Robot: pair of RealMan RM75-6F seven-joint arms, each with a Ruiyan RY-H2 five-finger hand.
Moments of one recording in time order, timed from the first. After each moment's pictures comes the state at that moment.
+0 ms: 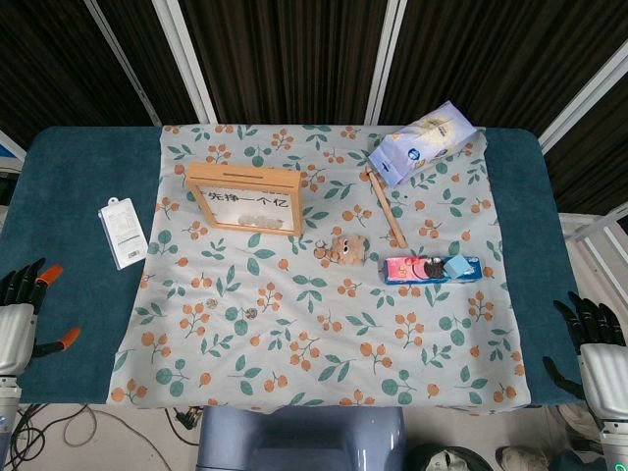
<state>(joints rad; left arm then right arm) -0.13 -1.14 -0.05 -1.72 1.35 1.47 0.11 -0.01 -1.11 0.04 -1.59 -1.55 1.55 0.01</state>
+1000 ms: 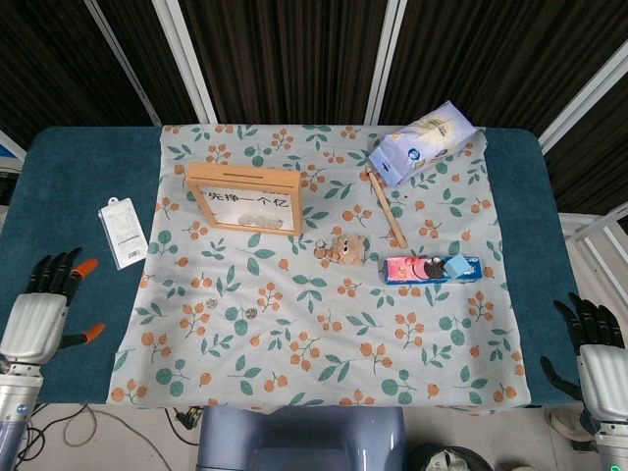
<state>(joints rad) -0.22 -1.16 -0.07 -1.69 1.46 1.38 0.17 -0.02 -1.11 0.05 -1.65 -1.52 1.56 -0.02</state>
